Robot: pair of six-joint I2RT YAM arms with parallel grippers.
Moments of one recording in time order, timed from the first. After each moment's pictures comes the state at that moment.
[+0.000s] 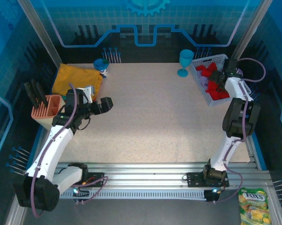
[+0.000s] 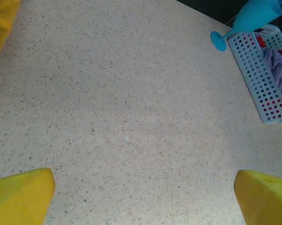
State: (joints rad) left arm -0.08 1.03 0.88 -0.49 0.33 -0.45; right arm -0.24 1.96 1.58 -0.52 0.11 0.44
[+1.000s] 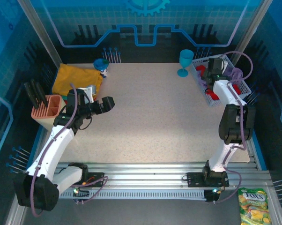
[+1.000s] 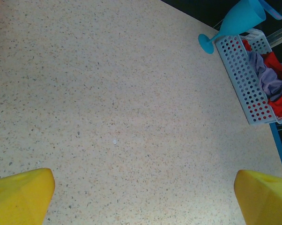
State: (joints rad) left arm -0.10 1.03 0.86 -0.44 0.35 -0.48; right arm -0.05 1.84 1.49 -0.36 0.46 0.27
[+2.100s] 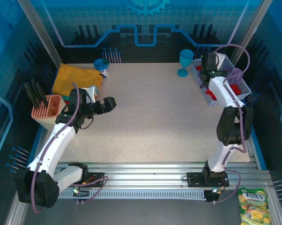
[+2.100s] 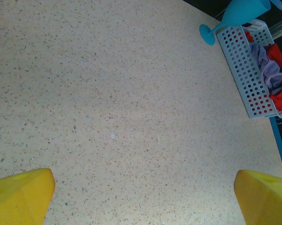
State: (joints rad) left arm -0.11 1.07 0.86 -0.43 0.38 -0.48; right arm 0.03 1.82 1.58 -0.47 0.62 0.32
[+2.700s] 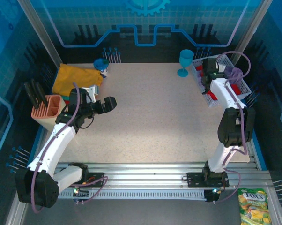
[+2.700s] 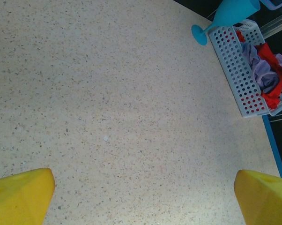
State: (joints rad) left arm -0.11 1.07 0.86 -0.41 0.40 -0.49; right arm 0.01 1.80 1.53 -0.69 0.57 0.40
